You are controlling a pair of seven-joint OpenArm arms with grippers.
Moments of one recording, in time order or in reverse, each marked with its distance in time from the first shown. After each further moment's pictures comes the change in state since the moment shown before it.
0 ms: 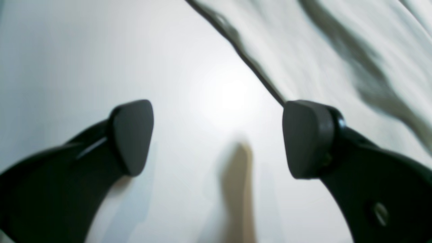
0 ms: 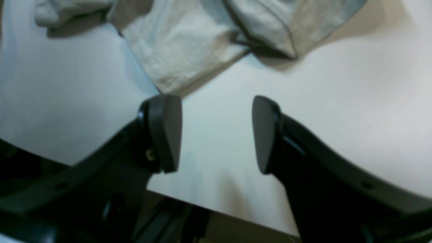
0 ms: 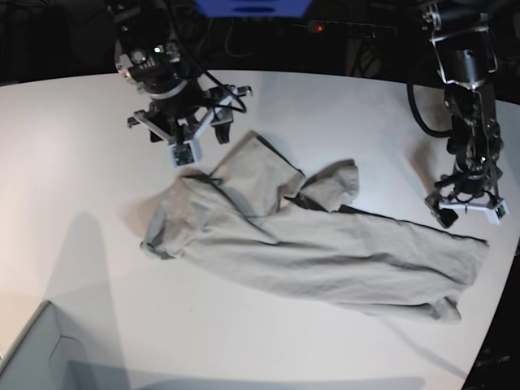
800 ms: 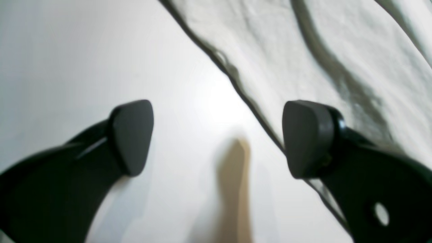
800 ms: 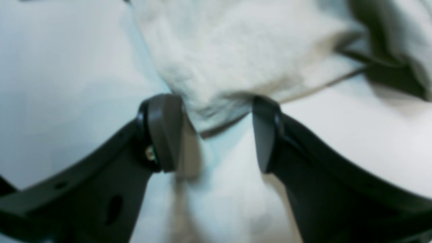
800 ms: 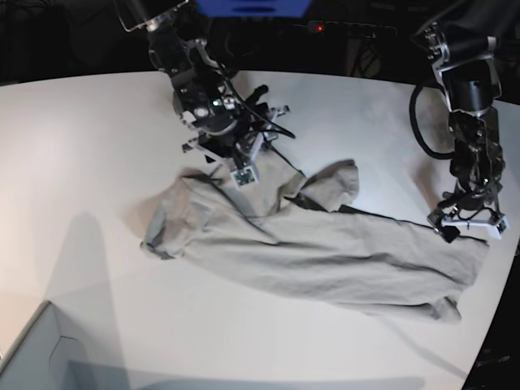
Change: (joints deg) left arm -7.3 -1.1 -0.1 -8.4 0.3 -0.1 0.1; right arm 18.1 -4.3 -7.6 -28.9 0.0 0.0 0.7
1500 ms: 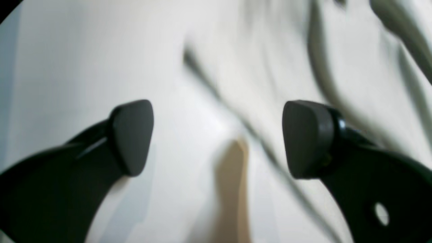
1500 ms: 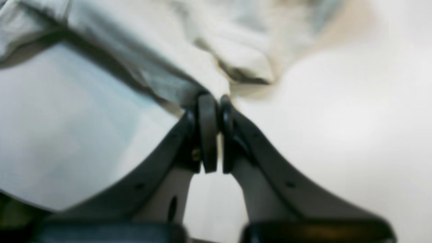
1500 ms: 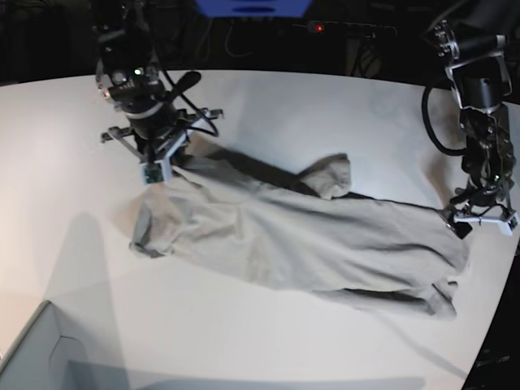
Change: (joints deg) left arm 0.9 -2.4 -0.2 0.0 -0.2 0.0 -0.2; right arm -15.2 6.5 13.8 28.2 -0.2 0.0 -0.8
